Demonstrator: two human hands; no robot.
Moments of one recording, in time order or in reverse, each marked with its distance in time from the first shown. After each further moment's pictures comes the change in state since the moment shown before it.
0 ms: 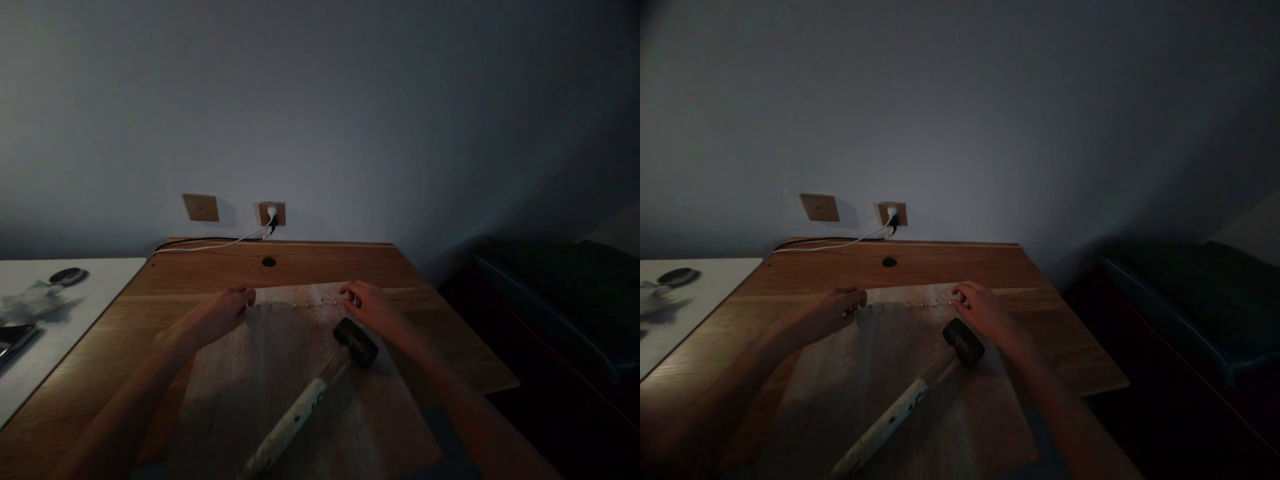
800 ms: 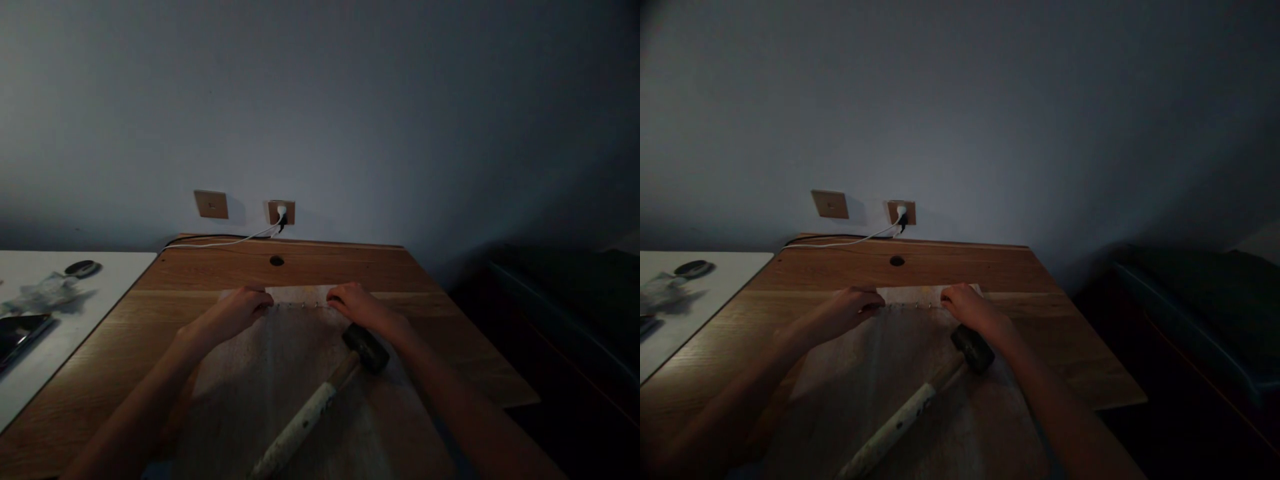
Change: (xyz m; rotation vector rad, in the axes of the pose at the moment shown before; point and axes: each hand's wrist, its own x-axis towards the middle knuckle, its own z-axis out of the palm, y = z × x) left_hand 0.012 -0.001 0.016 -0.155 0.055 0.128; right_hand 0.051 -0.012 0.030 -0.154 -0.283 -0.118
